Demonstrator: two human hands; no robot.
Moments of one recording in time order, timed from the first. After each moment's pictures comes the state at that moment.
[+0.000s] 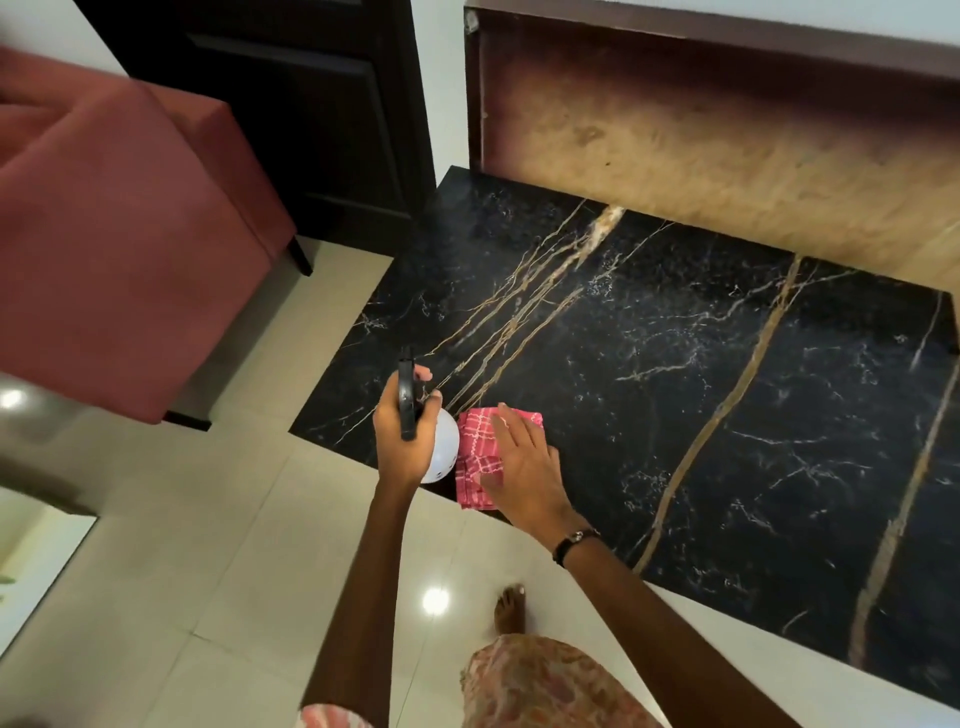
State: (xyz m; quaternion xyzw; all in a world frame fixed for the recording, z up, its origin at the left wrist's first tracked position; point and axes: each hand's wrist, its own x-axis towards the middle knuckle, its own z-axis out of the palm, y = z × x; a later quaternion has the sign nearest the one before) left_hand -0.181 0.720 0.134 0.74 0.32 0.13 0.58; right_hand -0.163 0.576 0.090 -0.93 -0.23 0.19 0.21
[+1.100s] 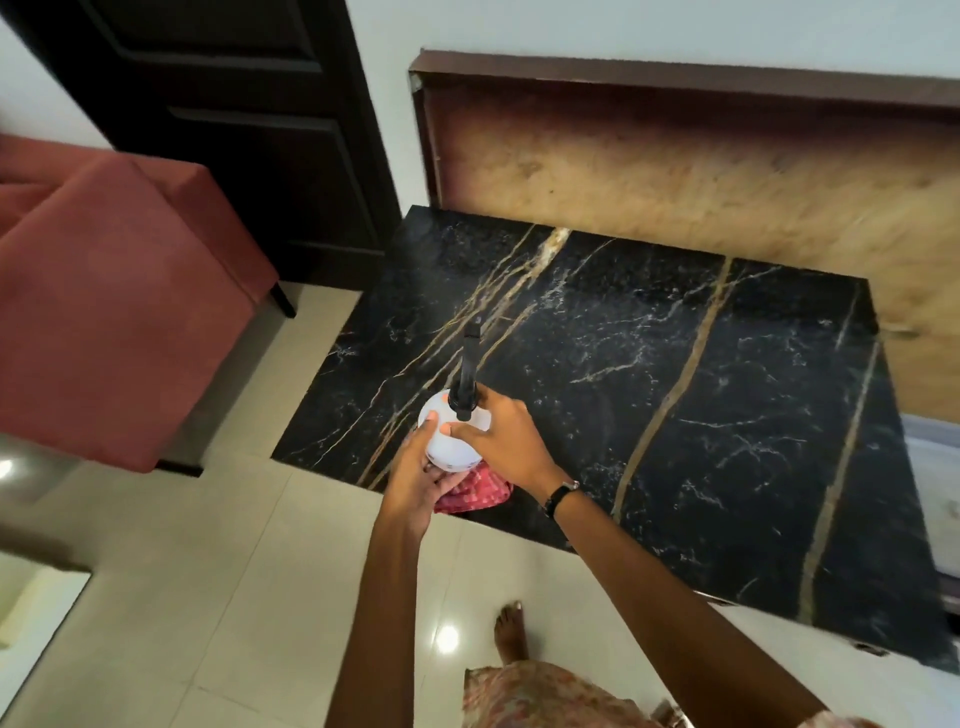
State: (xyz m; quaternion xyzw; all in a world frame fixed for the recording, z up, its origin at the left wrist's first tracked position) left_hand -0.202 0.676 0.123 0.45 0.37 -0.05 0.81; right_hand -0.142 0.555 0.170 -0.81 -0.14 0.21 0.53
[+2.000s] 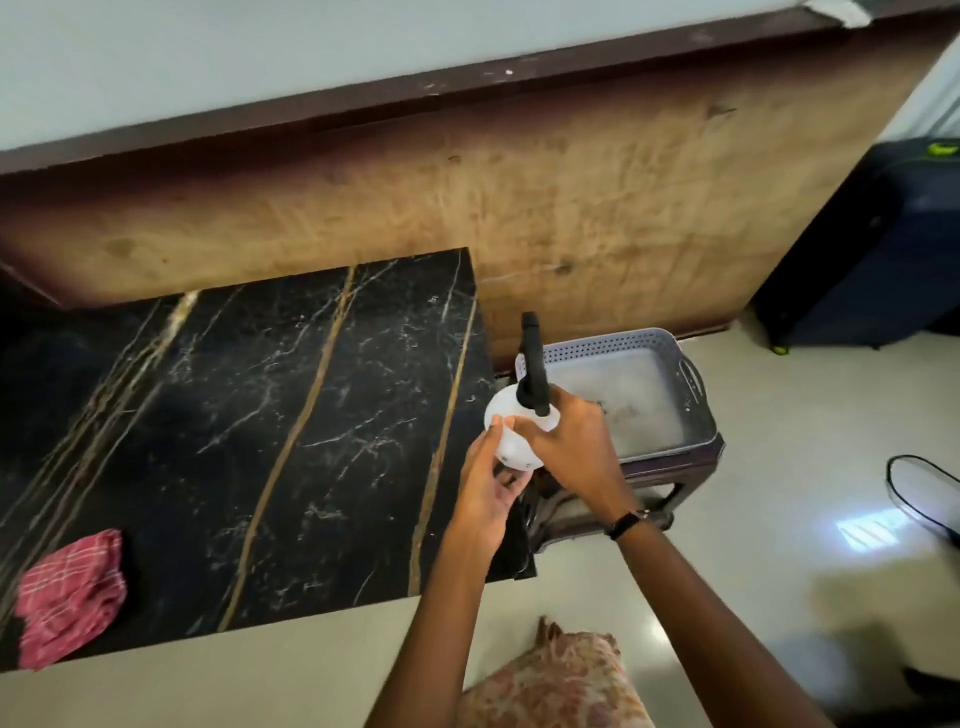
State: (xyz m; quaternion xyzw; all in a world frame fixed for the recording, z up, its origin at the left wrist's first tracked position) left_hand -0.151 0.102 0.138 0.45 0.25 -0.25 0.82; right_hand -0.148 -0.012 0.185 -0.87 0.12 -0.02 0.47
